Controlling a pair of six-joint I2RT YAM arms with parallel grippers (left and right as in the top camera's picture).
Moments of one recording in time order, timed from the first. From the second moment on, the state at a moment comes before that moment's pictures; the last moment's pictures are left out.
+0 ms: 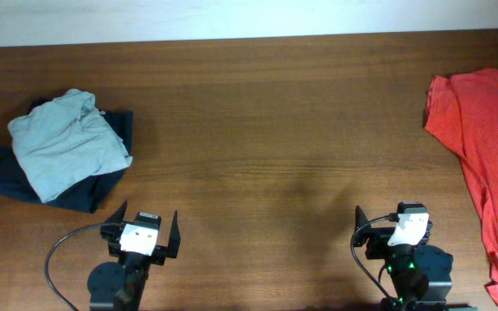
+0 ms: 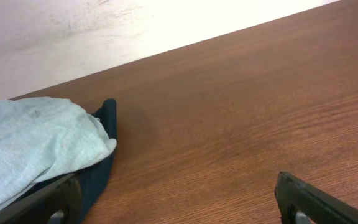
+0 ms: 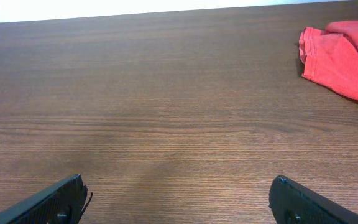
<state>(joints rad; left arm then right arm) -0.07 0.02 0.11 -0.33 0.07 0.23 -0.05 0.01 0.15 -0.51 -0.10 0.04</state>
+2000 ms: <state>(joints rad) -0.08 1.35 1.57 -1.00 0.14 0.19 -0.88 1.72 1.41 -1.18 0.03 0.37</state>
